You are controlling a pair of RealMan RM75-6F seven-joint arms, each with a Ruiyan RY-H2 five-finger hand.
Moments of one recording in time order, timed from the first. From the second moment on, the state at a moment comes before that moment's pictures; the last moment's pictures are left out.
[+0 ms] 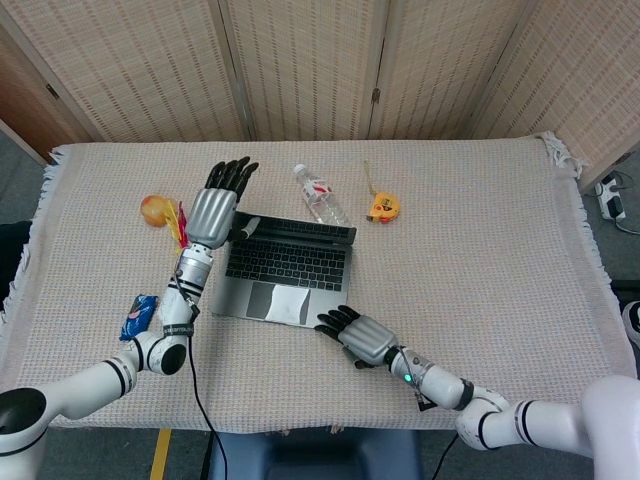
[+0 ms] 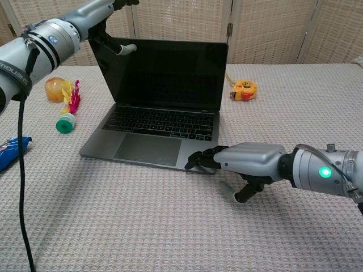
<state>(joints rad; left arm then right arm) -0.94 -1.69 -0.44 -1.04 1.16 0.98 0.12 0.79 -1.58 0.03 -1.43 -1.39 0.63 -0.10</state>
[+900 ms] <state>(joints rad) -1.06 -1.67 -0.54 -0.90 0.72 0.83 0.37 0.79 -1.58 0.01 -1.43 -1.39 0.68 -0.08</state>
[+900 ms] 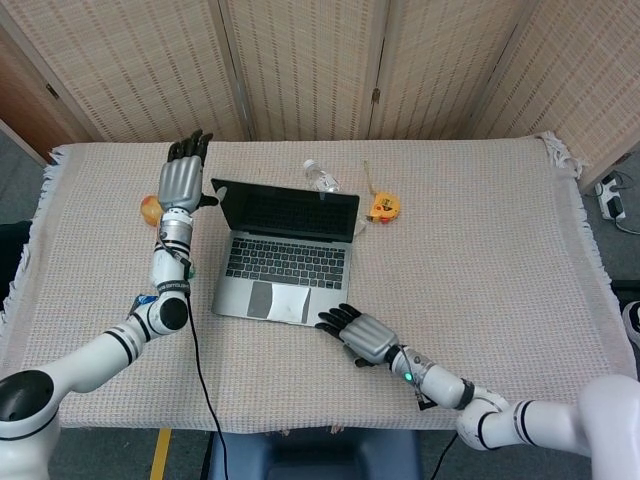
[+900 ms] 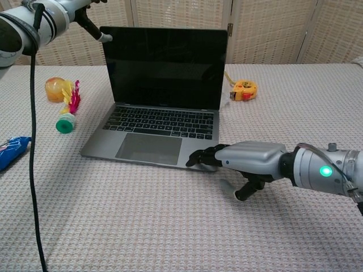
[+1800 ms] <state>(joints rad) -0.48 -1.28 -0.18 -1.58 1.13 1.27 0.10 0.46 -1.10 -0.08 -1.71 -1.53 1.24 -0.05</state>
